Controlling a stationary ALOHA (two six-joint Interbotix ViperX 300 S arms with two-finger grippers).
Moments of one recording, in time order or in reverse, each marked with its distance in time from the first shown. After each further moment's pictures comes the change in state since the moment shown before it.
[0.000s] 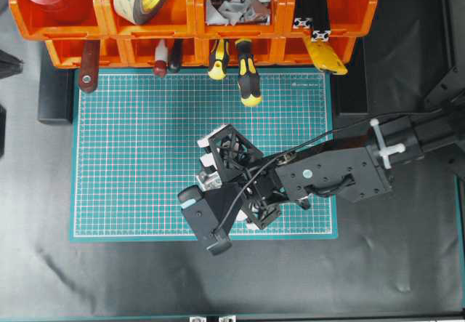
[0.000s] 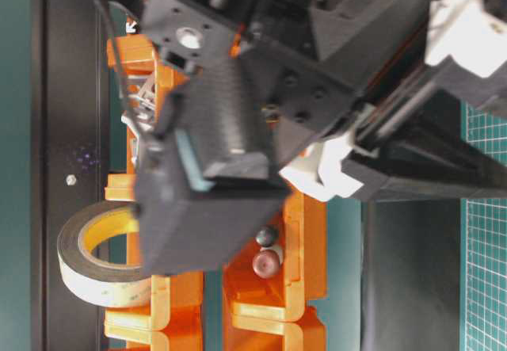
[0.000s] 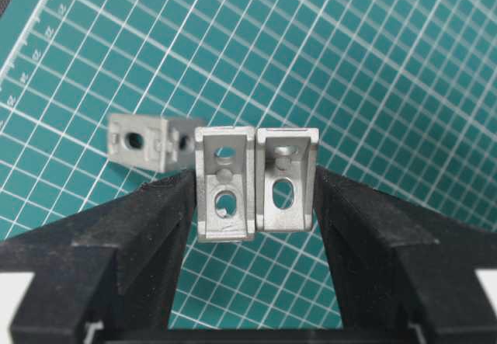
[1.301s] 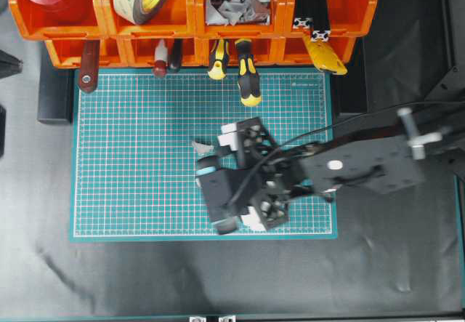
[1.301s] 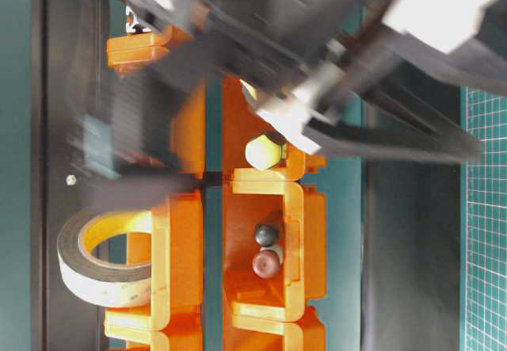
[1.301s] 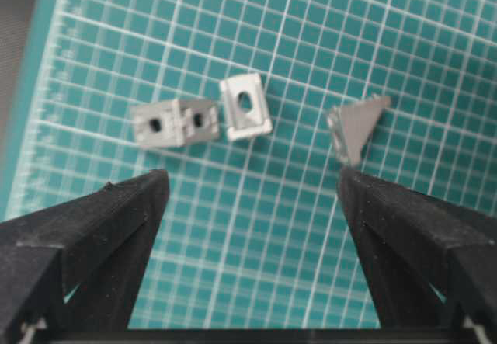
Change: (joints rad) left arm 0.000 -0.006 0.000 -0.002 0.000 -0.011; right arm 0.014 -0.156 0.109 0.012 -0.032 0.308
